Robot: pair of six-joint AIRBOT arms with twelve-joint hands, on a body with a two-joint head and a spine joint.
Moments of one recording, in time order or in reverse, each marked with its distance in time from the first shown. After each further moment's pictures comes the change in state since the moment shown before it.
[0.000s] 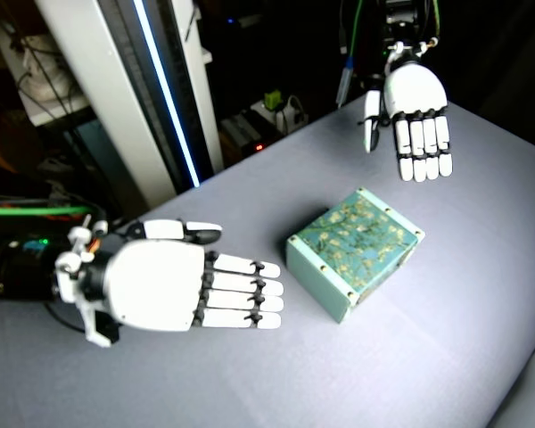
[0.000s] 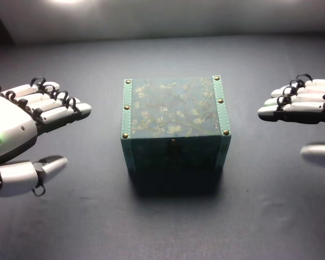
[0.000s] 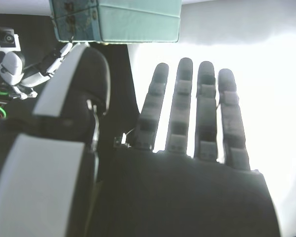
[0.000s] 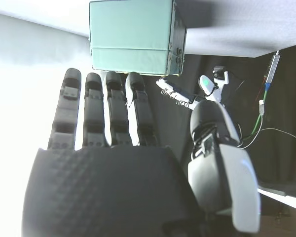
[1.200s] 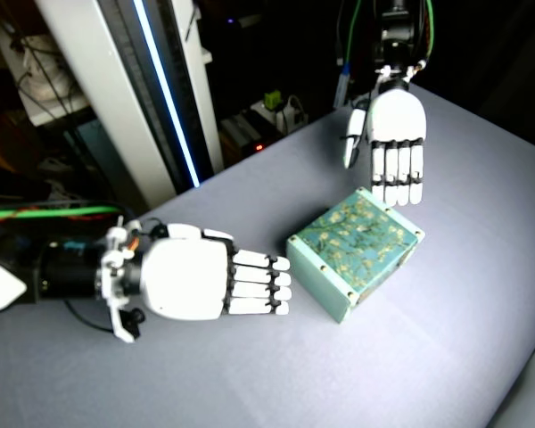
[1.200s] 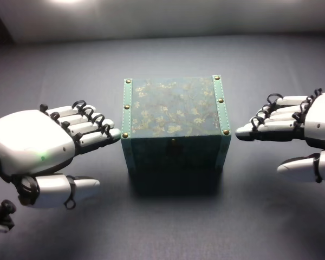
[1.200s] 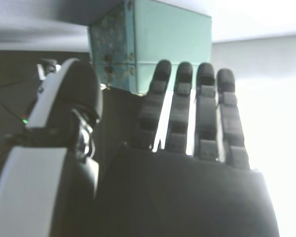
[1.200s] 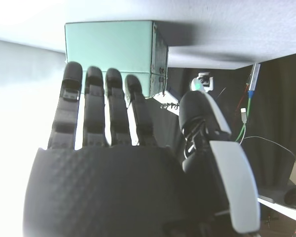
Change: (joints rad) left arm -0.122 -0.103 0.050 0.170 0.233 -0.005; right arm 0.076 -0.093 0.047 -0.179 -0.084 0.070
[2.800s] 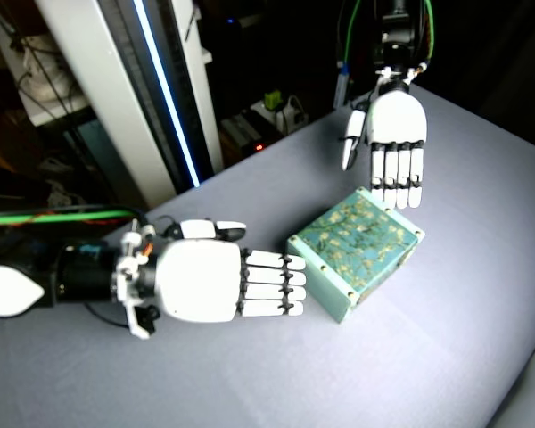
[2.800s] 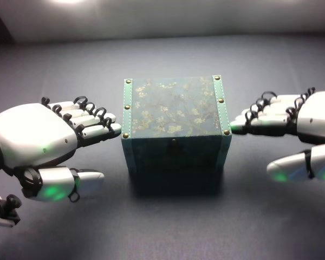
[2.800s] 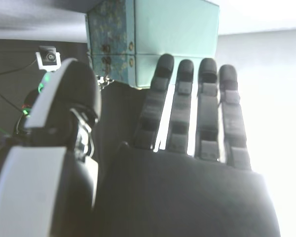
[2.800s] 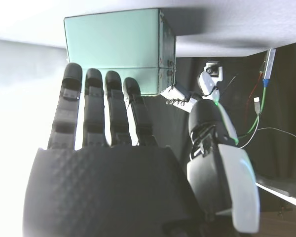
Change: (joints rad) left arm -0.016 -0.011 0.014 0.007 -0.016 -0.042; right arm 0.003 -0.031 0.029 -0.008 0.003 0.087
